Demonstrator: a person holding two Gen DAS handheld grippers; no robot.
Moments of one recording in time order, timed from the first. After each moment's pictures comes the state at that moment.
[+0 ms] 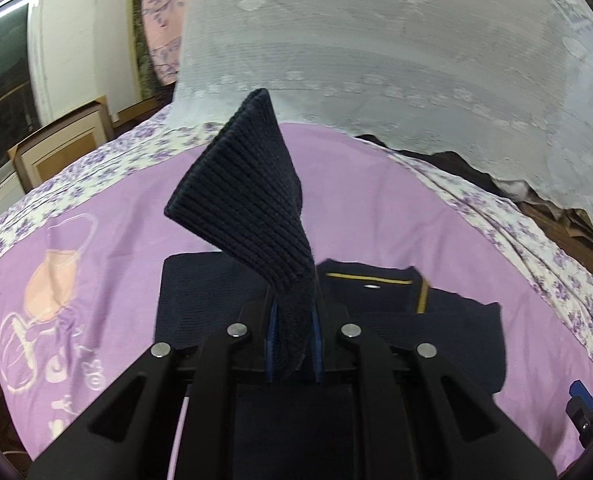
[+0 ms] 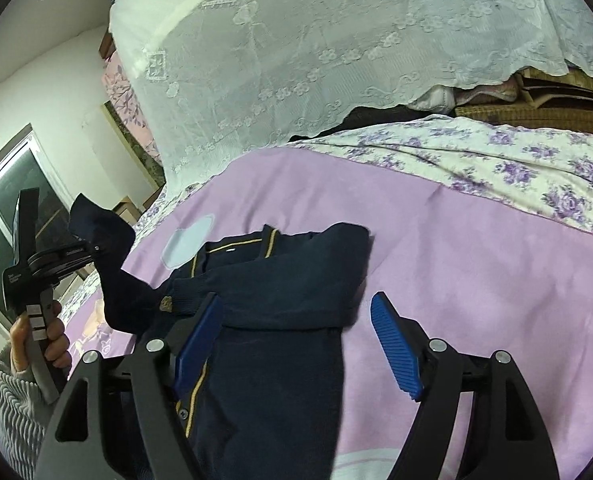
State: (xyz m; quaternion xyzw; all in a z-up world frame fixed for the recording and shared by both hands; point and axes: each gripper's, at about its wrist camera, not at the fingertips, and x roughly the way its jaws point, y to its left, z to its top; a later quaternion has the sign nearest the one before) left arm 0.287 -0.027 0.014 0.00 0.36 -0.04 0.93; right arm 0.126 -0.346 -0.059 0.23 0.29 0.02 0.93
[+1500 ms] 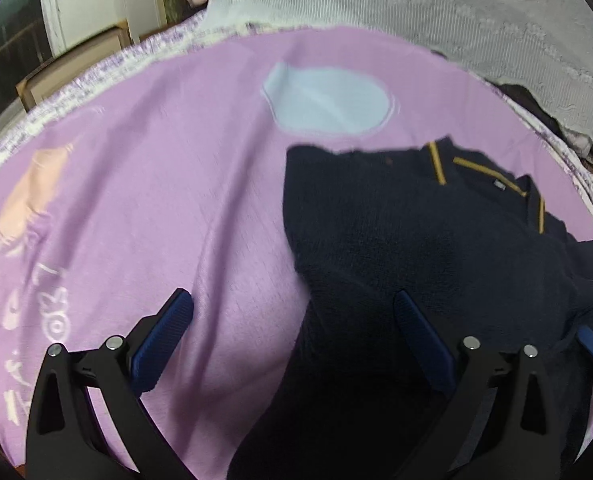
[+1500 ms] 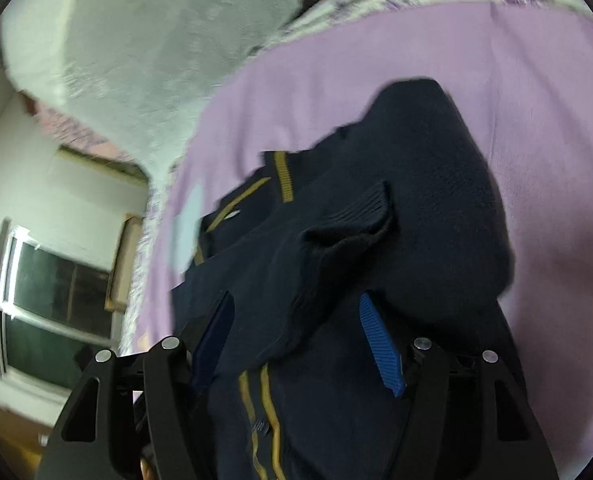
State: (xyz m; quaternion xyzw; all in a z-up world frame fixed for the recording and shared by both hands) left arm 0.315 0.053 -0.130 -0.02 0.47 0.01 0.88; right arm 0.249 -0.288 -0.153 0.43 0.41 0.03 0.80
